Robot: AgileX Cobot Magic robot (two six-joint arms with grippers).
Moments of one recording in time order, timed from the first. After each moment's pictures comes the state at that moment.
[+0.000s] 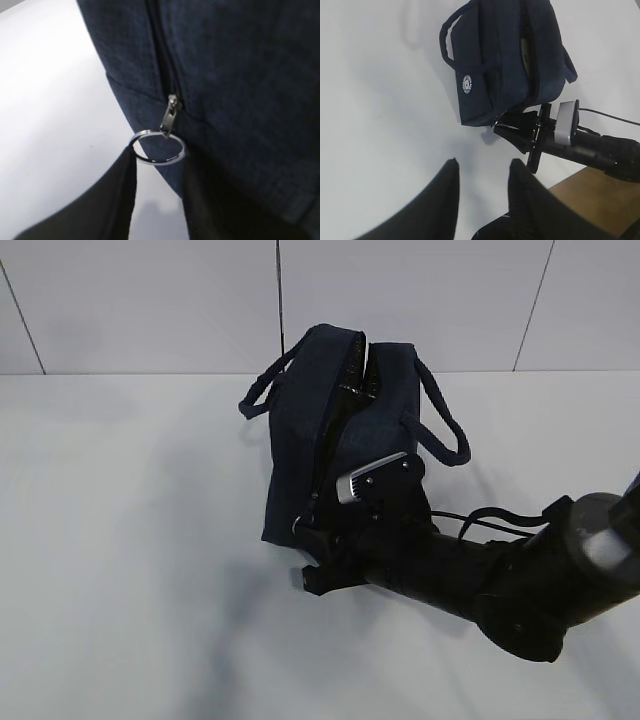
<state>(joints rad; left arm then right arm) -0.21 1.36 -1.59 -0.42 1.26 0.06 0.56 2.09 -0.77 -0.23 -0.85 0.25</state>
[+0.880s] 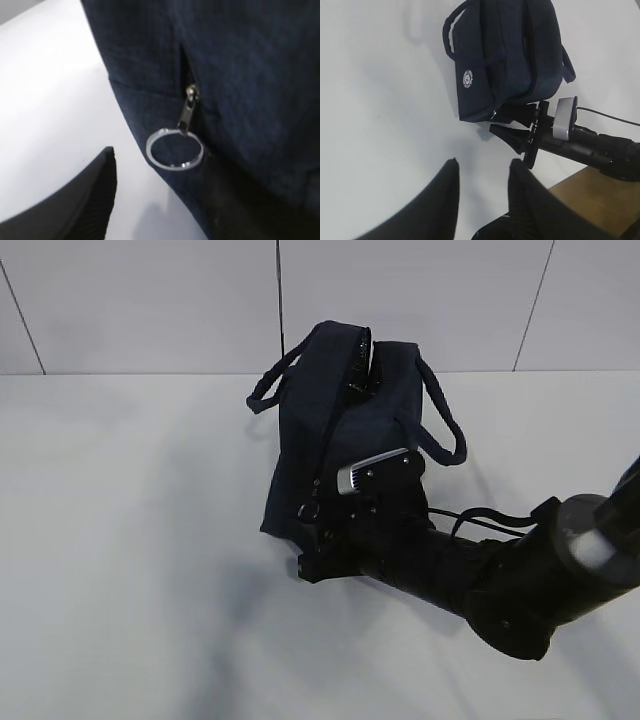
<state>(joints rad) -0.21 1.36 -1.59 -0.42 1.26 0.06 0.56 2.11 -0.80 -0.18 -0.89 0.26</state>
